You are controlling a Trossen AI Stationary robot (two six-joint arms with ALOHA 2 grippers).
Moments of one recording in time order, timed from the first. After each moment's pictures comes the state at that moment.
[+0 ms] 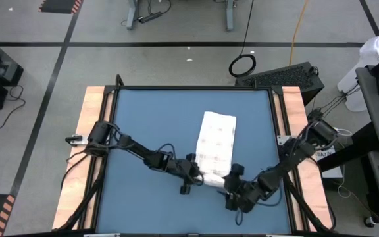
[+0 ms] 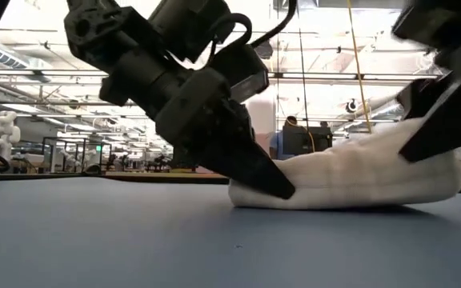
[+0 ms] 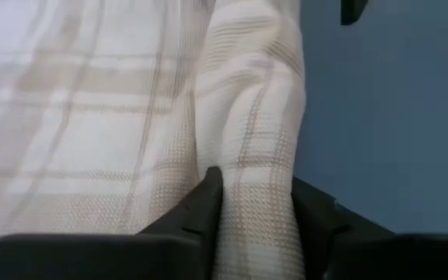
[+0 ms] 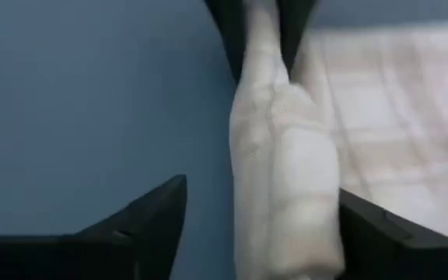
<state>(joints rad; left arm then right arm) -0.27 2.06 1.01 0.38 0.02 -0.13 0.74 1.69 0.80 -0.10 0.63 0.81</state>
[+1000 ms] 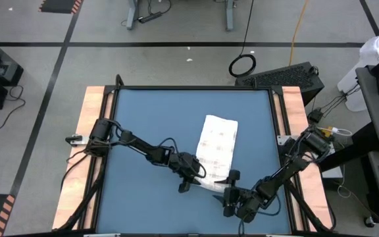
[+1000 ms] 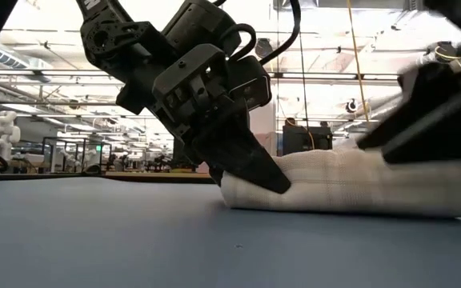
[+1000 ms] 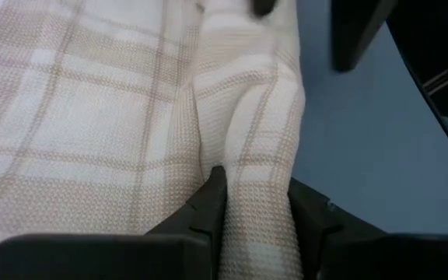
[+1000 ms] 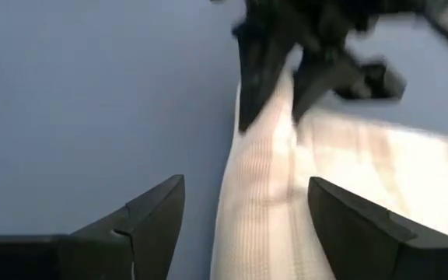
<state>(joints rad) -0.20 2.06 1.01 0.37 0.29 -0.28 0.81 1.86 0.81 0.17 0.89 0.55</state>
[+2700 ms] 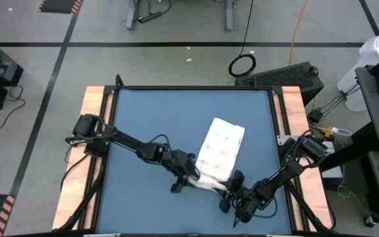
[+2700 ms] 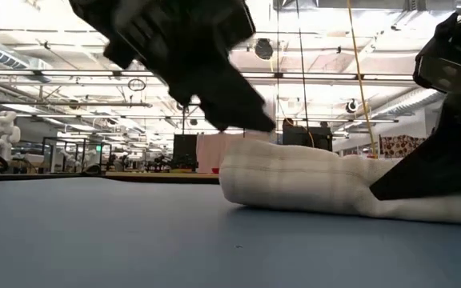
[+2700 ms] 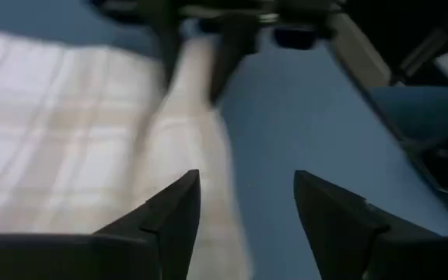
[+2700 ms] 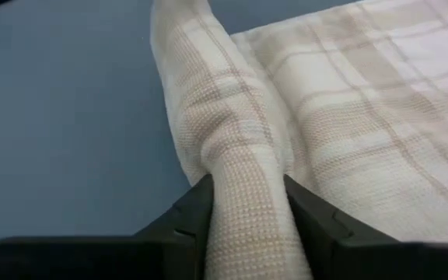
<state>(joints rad) -0.23 1.85 1.00 0.24 0.28 -0.08 0.82 1.94 0.81 0.08 0.88 1.26</state>
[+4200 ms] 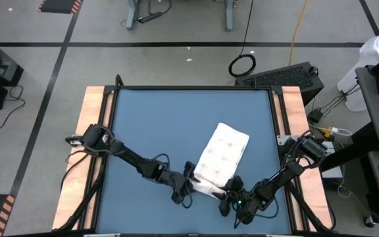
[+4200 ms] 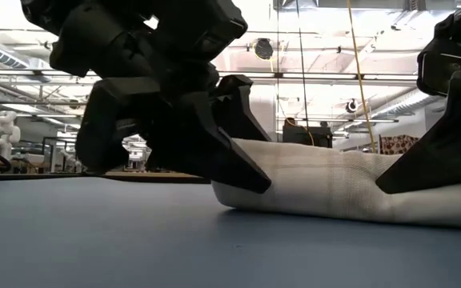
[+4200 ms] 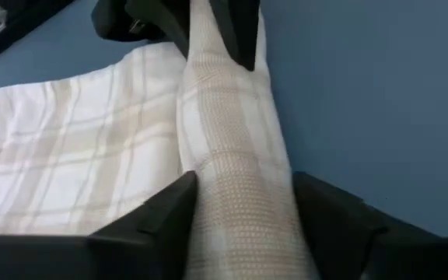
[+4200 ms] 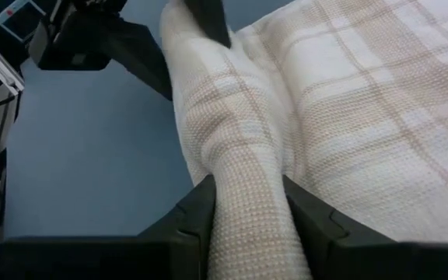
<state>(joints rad) -0.39 1.99 1.01 0.36 -0.17 0.32 0.83 1.95 0.81 0.21 0.83 1.39</state>
